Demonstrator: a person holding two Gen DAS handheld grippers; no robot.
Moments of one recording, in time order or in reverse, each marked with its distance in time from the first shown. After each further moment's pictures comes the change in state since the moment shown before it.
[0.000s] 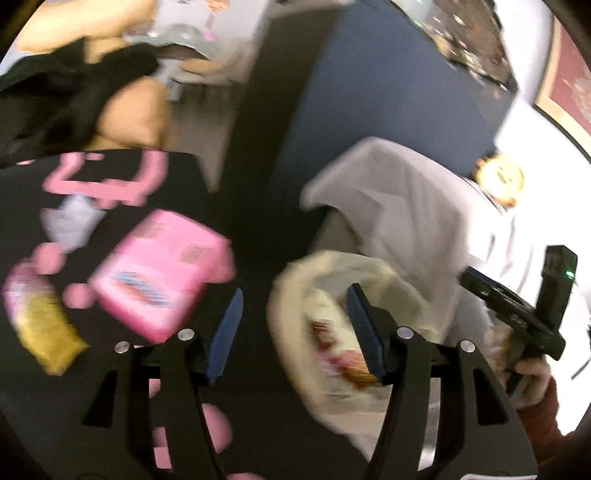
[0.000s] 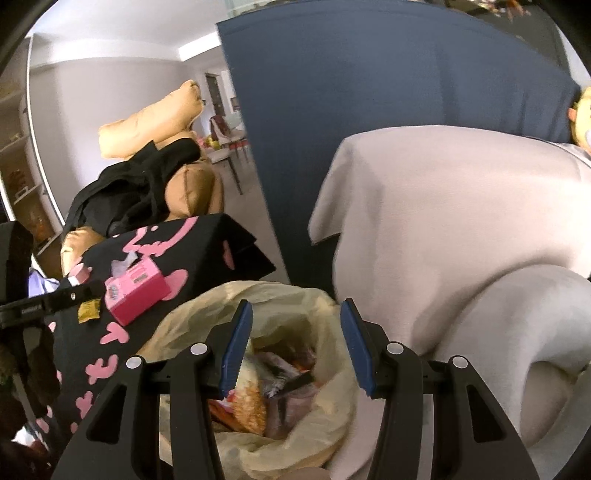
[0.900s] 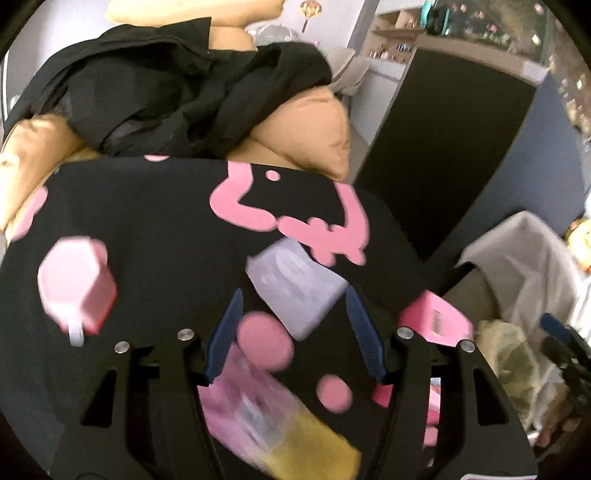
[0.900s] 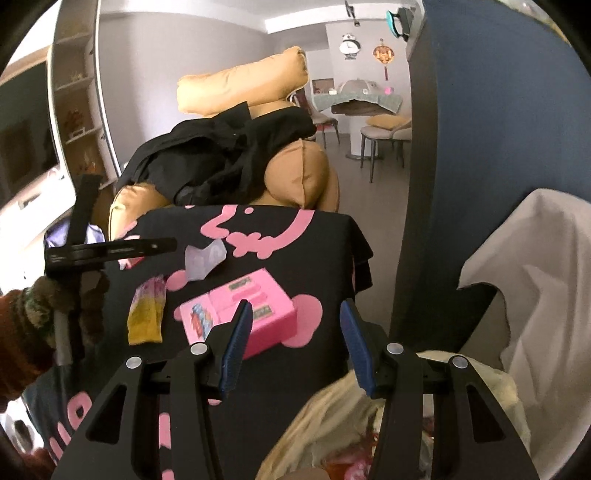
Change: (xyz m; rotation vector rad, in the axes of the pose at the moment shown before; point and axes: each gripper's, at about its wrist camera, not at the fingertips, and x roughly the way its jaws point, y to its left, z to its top) left arm 0.001 0.206 0.057 -0.137 -0.001 0.297; right arm 0.103 0.174 0.037 -0.216 0.060 0.199
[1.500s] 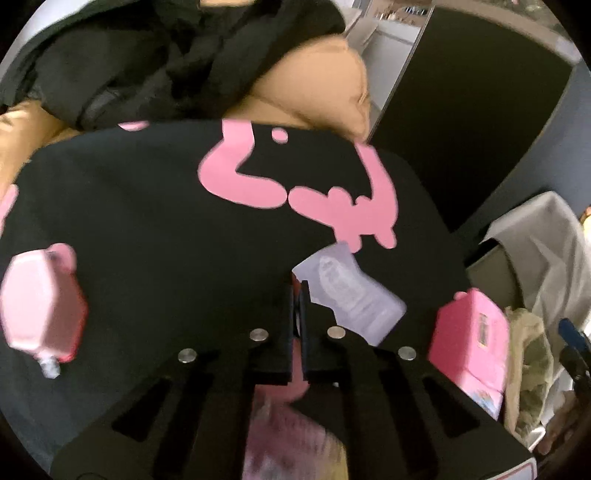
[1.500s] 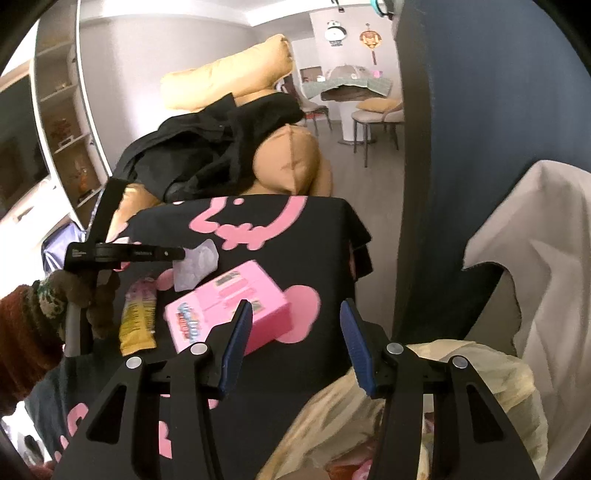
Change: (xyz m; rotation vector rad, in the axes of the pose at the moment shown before) left arm 0.036 0.005 0.005 0.000 0.135 0.004; right arm 0.018 -0.004 -0.004 0.049 0.043 0.006
